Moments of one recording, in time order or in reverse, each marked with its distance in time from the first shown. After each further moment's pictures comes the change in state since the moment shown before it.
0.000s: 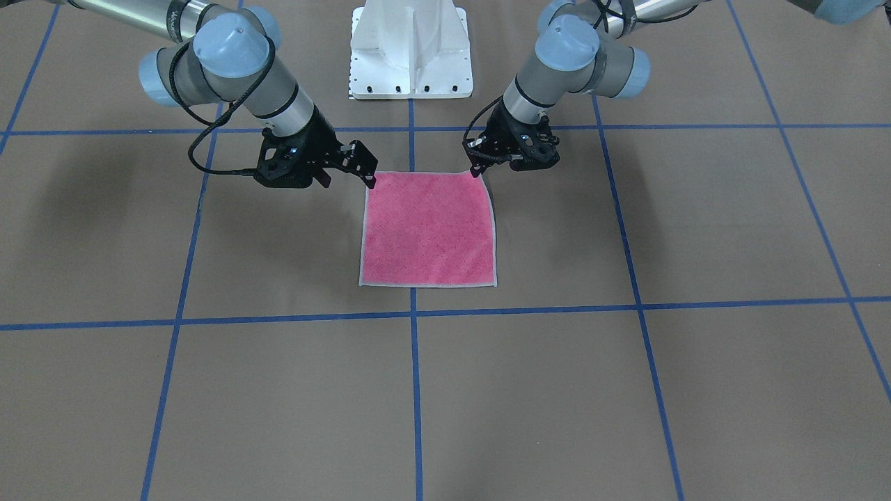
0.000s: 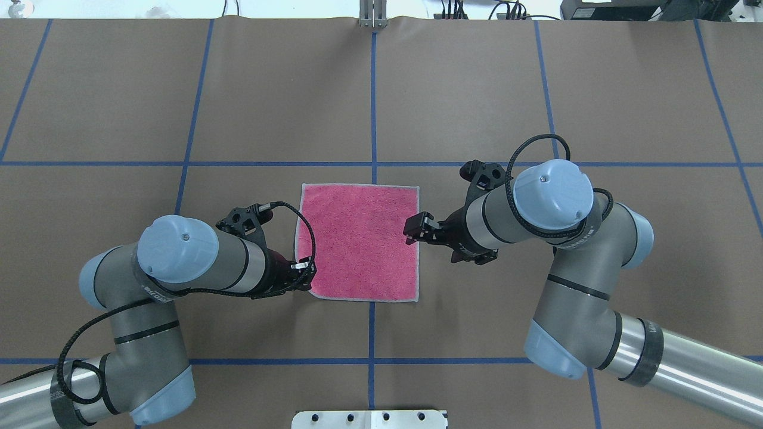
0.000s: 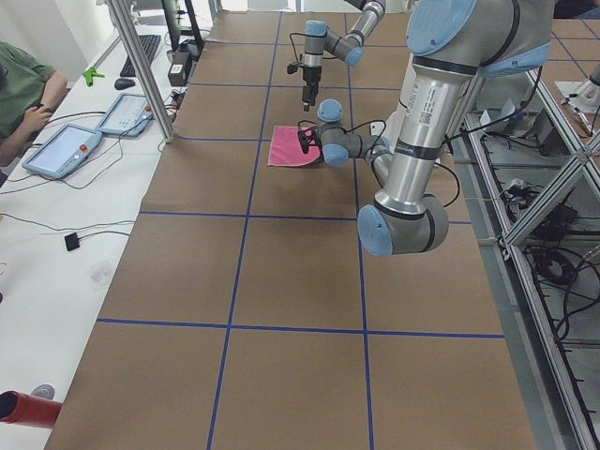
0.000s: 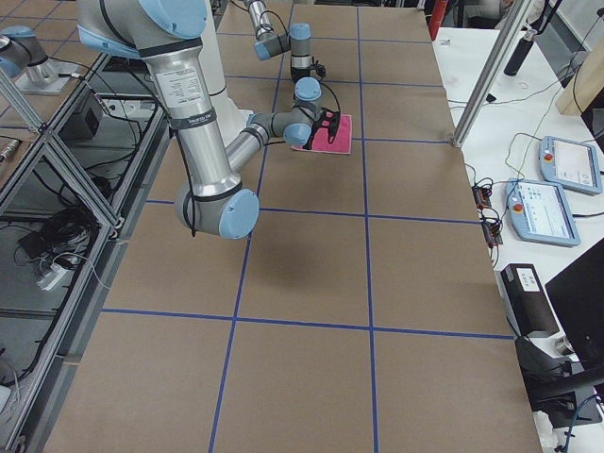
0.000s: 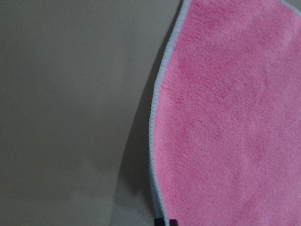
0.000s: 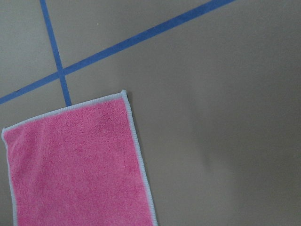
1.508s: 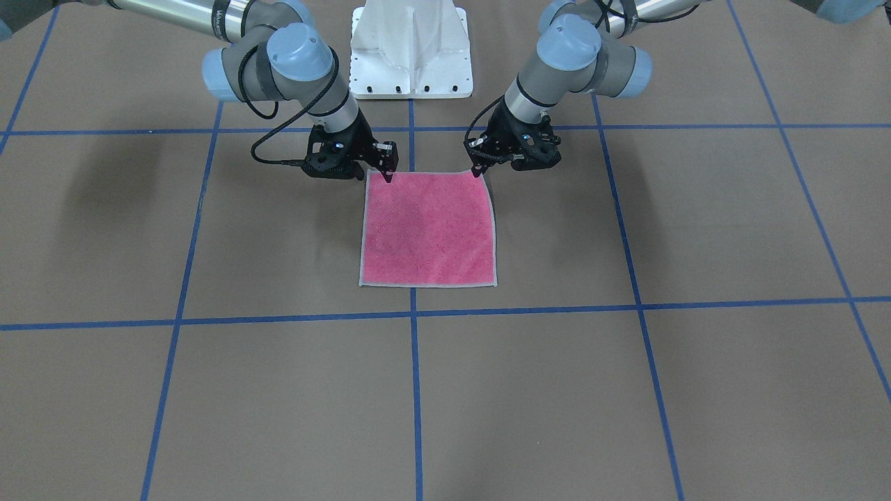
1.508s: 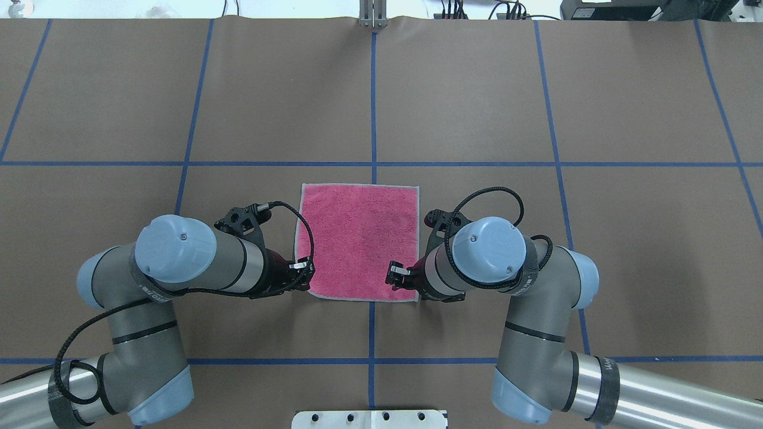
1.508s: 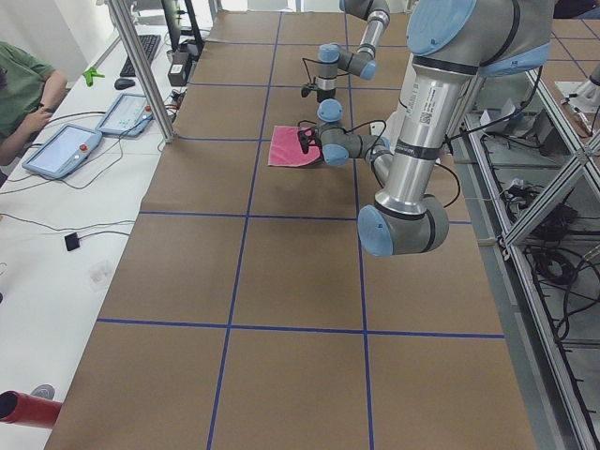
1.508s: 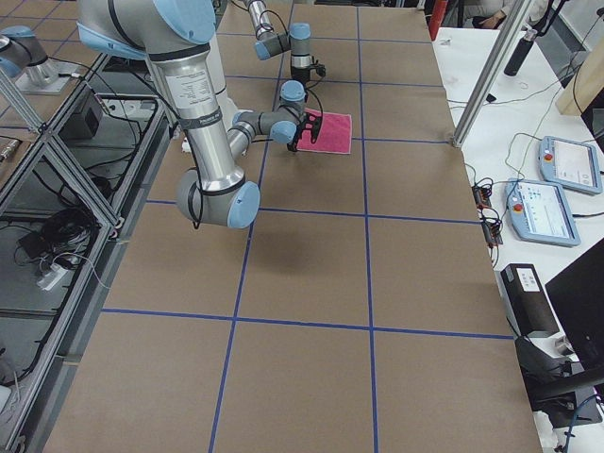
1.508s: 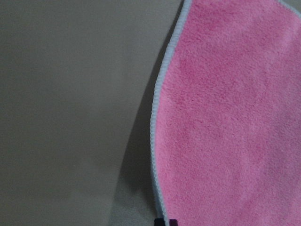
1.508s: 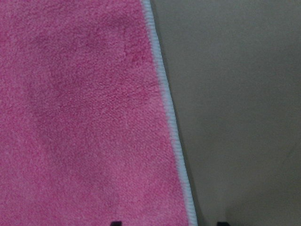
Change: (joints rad) left arm -0.001 0.005 -0.005 0.000 -0.001 0.002; right arm -0.119 0.057 -0.078 -0.072 -0.085 0.015
